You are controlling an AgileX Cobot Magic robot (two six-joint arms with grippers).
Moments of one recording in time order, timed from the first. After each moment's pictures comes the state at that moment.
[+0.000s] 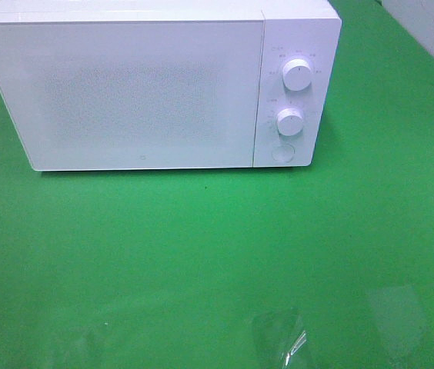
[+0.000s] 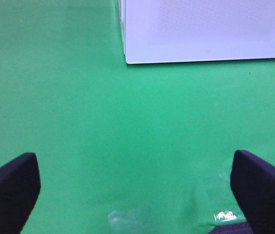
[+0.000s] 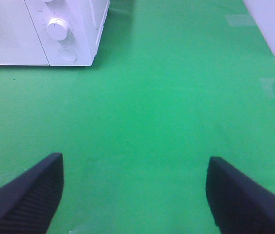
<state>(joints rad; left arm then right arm) -0.05 0.04 -0.50 -0.09 1.05 0.05 0.10 0.00 -0.50 -0.07 1.02 0.10</state>
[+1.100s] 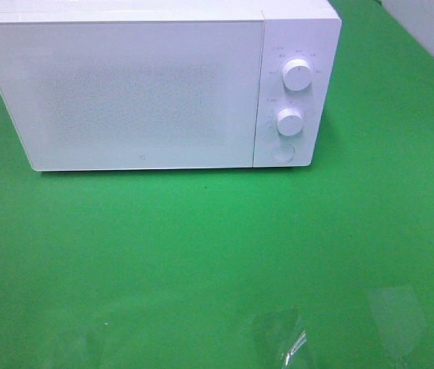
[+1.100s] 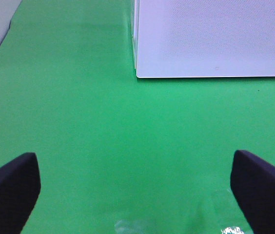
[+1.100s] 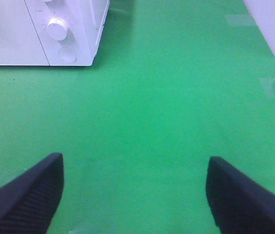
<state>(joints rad) 0.00 0.00 -0.50 -0.09 1.04 0.05 0.10 0.00 -0.50 -0.07 1.02 0.10</state>
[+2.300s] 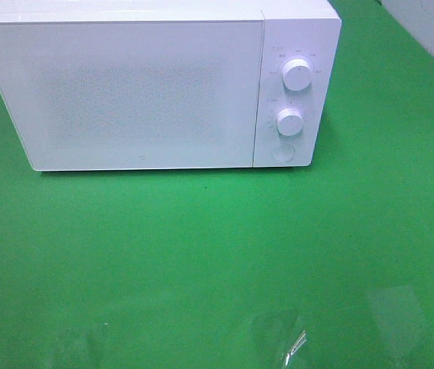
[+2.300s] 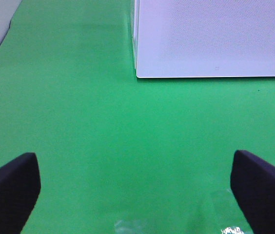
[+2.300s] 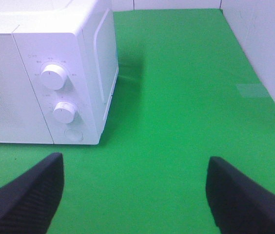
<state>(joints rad) 0.00 0.00 -0.50 -0.09 1.04 0.05 0.10 0.43 -0.48 -0.06 0.42 0.10</state>
